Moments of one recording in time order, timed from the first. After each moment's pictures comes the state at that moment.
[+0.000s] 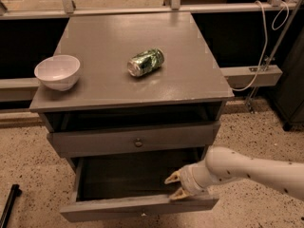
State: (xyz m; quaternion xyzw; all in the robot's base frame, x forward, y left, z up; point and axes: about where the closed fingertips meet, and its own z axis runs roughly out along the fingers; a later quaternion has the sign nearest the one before) arm 0.454 -0.081 0.468 -0.79 0.53 0.14 0.27
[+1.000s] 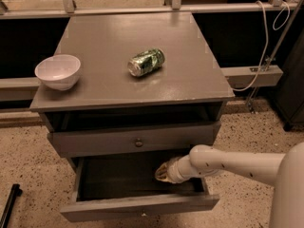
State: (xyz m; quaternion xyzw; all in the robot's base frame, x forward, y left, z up) arm 0.534 -0.037 0.409 -0.71 0.62 0.14 0.31
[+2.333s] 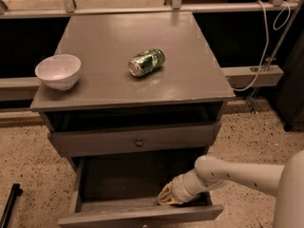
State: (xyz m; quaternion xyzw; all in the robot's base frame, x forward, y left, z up) arm 0.451 -0.051 0.372 -0.73 0.58 0.25 0.25
